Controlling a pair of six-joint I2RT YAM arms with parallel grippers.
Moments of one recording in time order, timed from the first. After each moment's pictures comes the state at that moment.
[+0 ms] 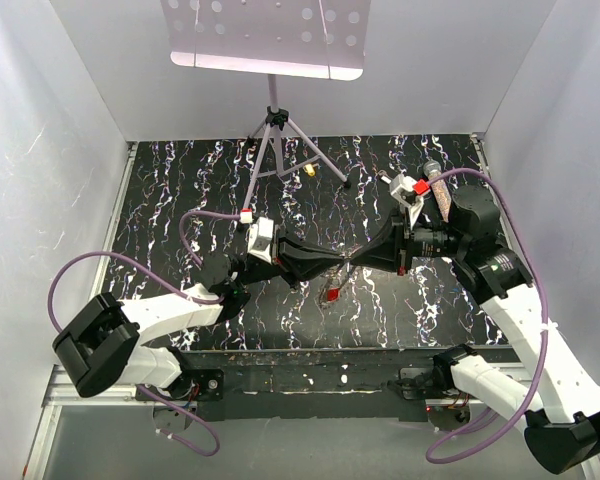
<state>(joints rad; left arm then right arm) -0.86 1.29 0.58 1.34 0.59 -0.47 0.43 0.88 1.01 -0.36 -1.09 0.17</state>
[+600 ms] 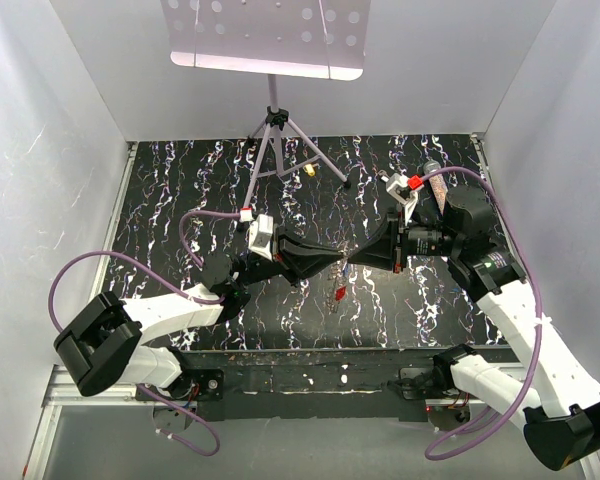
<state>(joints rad) -0.86 1.31 0.56 1.34 0.53 -0.50 0.43 0.91 0.98 -0.34 -1.04 0.26</state>
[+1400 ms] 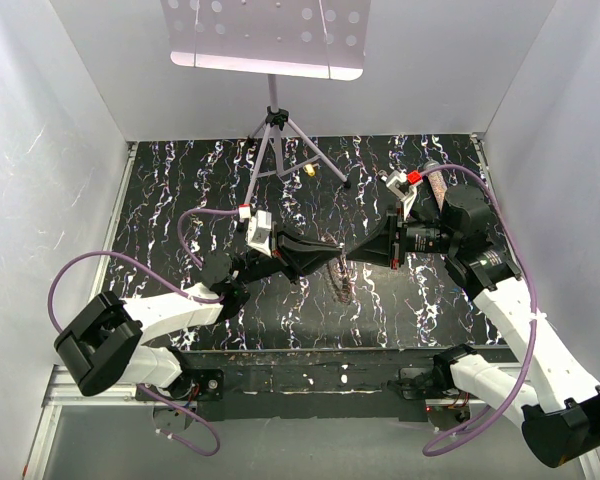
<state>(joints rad) -0.85 1.31 0.56 1.33 0.51 -0.53 0.41 0.92 0.95 -0.26 -1.04 0.36</state>
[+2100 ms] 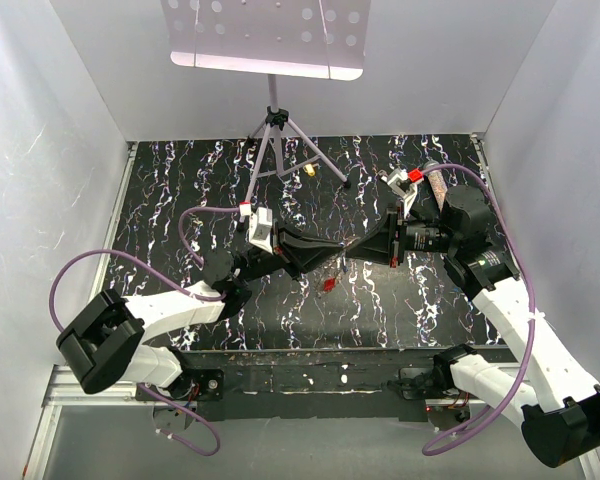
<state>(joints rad) -0.85 1.32 0.58 1.34 0.49 -0.53 0.41 0.92 0.93 -0.21 -1.03 0.41</state>
